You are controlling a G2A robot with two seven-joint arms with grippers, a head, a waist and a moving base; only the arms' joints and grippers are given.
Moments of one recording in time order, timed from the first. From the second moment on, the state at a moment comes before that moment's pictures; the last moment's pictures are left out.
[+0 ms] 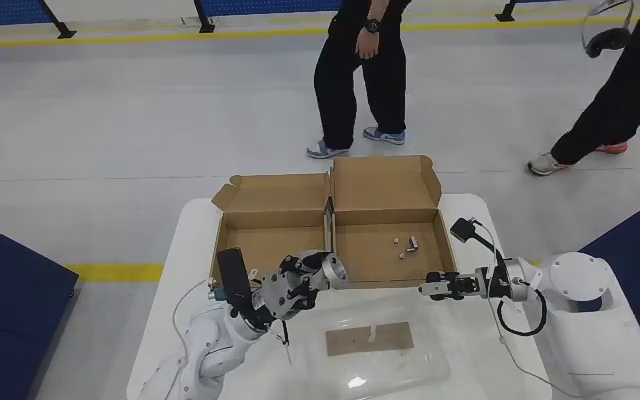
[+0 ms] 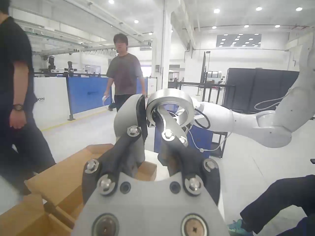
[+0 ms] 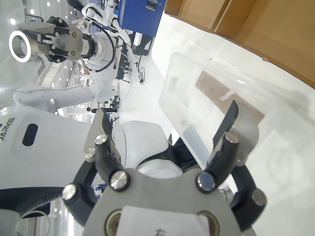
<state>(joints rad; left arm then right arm) 1.41 -1.21 -1.14 -1.84 1.12 -0.73 0.42 -1.32 -0.99 1.60 -1.63 0.16 -0.20 1.54</state>
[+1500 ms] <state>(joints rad) 1.28 -1.25 -1.07 -1.87 1.12 0.10 -0.63 -1.32 -0.99 1.60 -1.63 0.16 -0.20 1.54</state>
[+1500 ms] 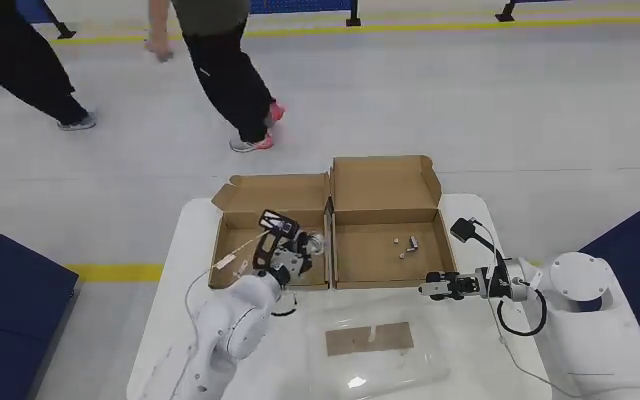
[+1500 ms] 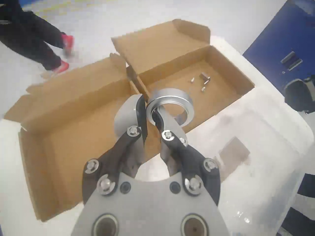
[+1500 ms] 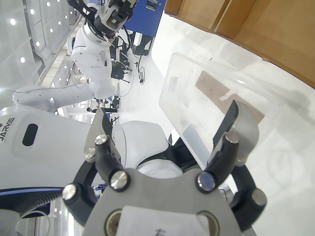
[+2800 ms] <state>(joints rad) 0.87 -1.34 -0.96 -1.41 0.96 0.44 -1.08 -1.32 -0.99 1.60 -1.63 0.16 -0.20 1.54</state>
